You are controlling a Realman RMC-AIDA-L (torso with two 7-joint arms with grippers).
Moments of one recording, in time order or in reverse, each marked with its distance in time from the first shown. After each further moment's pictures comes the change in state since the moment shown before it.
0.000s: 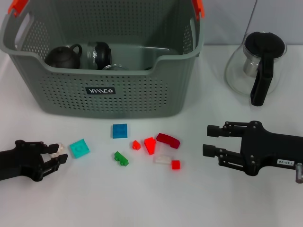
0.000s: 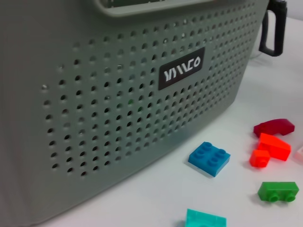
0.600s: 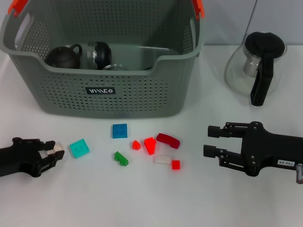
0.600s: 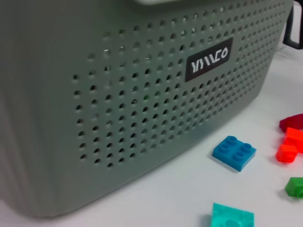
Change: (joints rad) left arm -0.008 0.000 0.000 -0.015 0.000 -0.065 -0.004; right arm -0.003 -0.001 -0.002 0.000 0.000 0.003 0.000
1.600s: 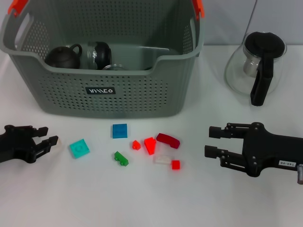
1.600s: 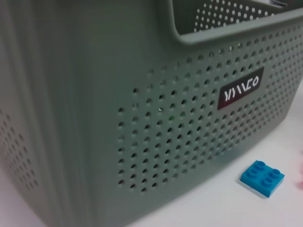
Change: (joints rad) left arm -0.008 0.002 -0.012 0.036 -0.043 -0.014 -0.032; right arm 0.000 -0.005 0.002 0.009 0.000 -0.001 0.000
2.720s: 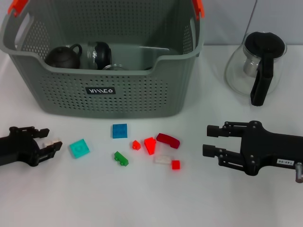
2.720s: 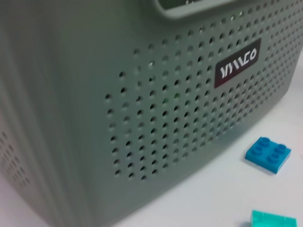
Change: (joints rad) left arm -0.019 0.001 0.015 -0.040 0.035 -0.064 0.081; right arm 0.010 0.001 -0.002 0.000 0.000 -0.001 0.000
